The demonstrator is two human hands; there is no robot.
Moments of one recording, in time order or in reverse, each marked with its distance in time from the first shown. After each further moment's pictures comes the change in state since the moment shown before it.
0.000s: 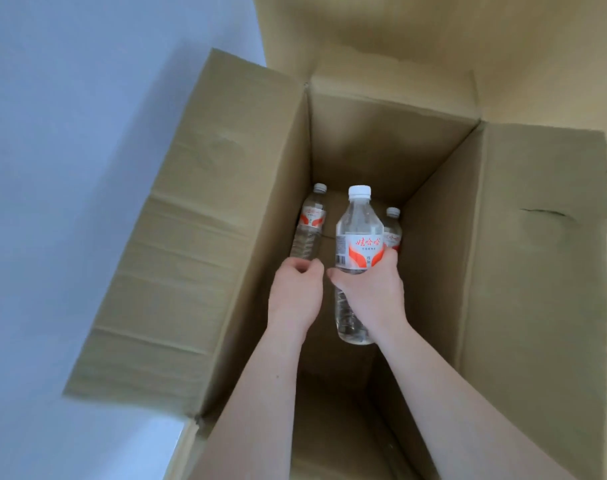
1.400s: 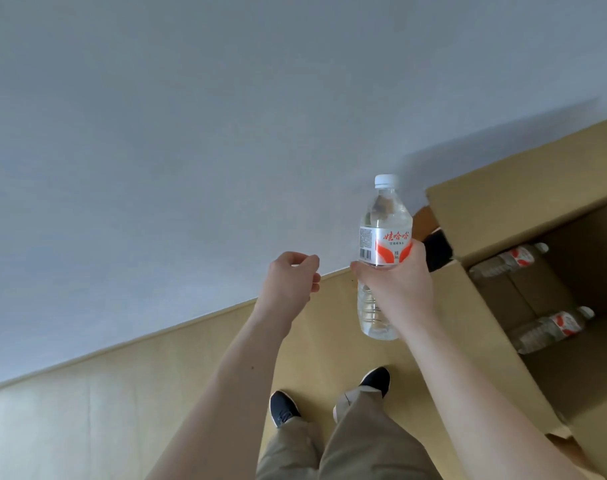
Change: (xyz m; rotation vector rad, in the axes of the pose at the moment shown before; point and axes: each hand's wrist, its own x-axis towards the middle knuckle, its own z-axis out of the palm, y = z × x) left_hand -0.311 -0.253 -0.255 -0.664 0.509 -0.186; right_hand -0.360 0.017 0.111 -0.289 -0.610 -0.596
